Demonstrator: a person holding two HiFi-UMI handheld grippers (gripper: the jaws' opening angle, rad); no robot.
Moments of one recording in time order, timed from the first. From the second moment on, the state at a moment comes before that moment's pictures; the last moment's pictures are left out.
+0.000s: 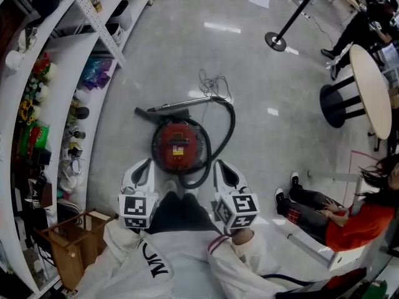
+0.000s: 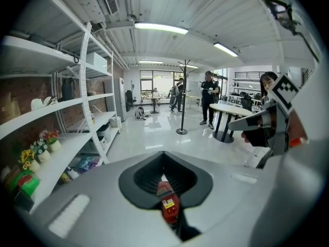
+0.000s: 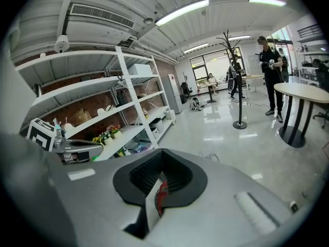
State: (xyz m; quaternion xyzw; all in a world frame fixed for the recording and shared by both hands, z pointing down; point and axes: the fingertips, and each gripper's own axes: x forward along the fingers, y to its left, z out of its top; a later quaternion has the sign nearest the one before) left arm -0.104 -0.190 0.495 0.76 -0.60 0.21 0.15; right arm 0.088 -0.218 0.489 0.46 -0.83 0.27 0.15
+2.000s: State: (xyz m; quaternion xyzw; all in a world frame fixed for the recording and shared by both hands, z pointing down) left arm -0.109 -0.177 0.604 0.74 -0.58 0.23 0.25; right arm 0.052 -0.203 0.701 0.43 -0.79 0.35 0.26
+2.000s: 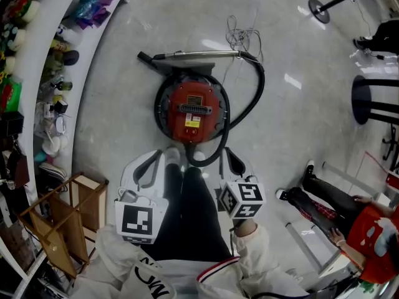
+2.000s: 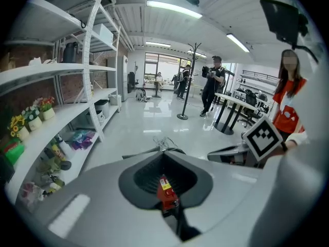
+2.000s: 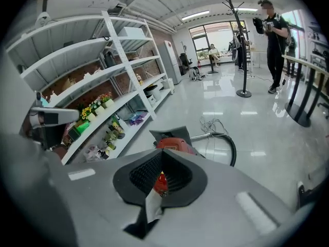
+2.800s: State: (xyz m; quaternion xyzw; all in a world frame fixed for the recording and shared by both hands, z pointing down) left arm -0.108 -0.175 0.648 0.74 -0.56 0.24 0.28; right arm 0.031 -0.197 0.785 0.40 -0.78 0.36 0.31
